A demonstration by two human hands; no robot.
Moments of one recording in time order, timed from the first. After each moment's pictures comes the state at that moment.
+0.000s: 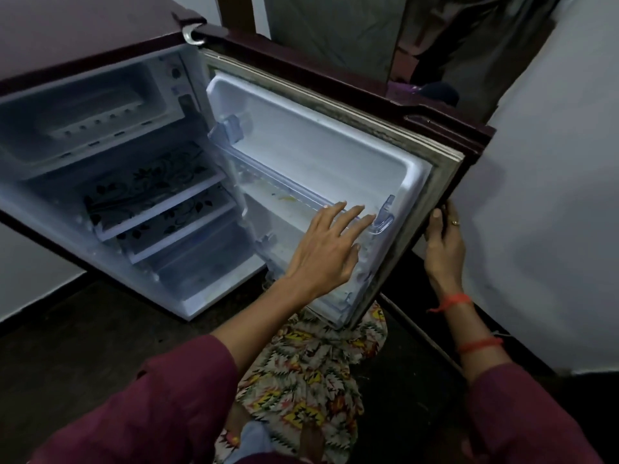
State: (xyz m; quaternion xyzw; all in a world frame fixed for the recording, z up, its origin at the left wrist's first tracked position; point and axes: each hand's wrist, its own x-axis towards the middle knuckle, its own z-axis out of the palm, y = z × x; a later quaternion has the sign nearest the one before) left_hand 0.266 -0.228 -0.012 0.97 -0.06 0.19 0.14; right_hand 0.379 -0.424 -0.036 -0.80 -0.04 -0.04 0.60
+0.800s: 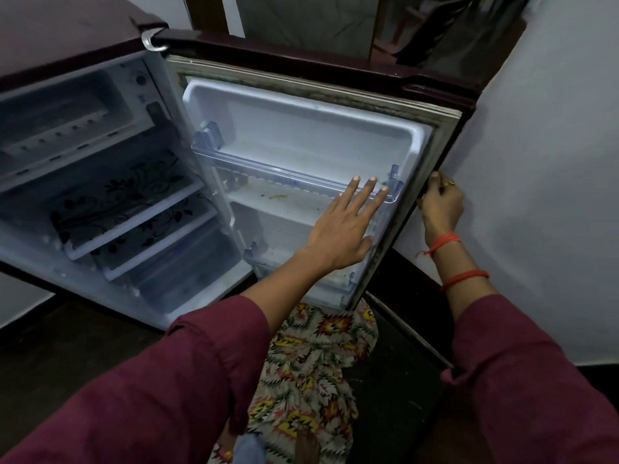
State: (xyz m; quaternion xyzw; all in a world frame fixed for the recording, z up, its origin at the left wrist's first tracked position) left_hand 0.357 -0.249 -0.009 0.99 -0.09 0.05 0.07; right_hand 0.514 -0.418 -0.046 -0.79 0.11 -0.07 0.59
